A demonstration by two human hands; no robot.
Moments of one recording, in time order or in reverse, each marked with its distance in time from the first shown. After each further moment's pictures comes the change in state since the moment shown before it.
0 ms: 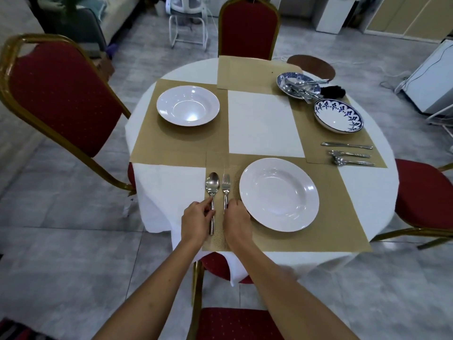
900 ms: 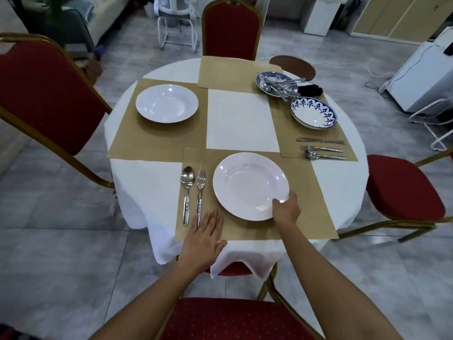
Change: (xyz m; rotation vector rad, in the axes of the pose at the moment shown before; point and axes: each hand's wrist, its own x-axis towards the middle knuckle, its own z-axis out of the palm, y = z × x) left_hand -0.074 0.019 0.059 0.706 -0.331 0.473; right_hand 0.020 0.156 -0.085 0.738 0.292 0.560
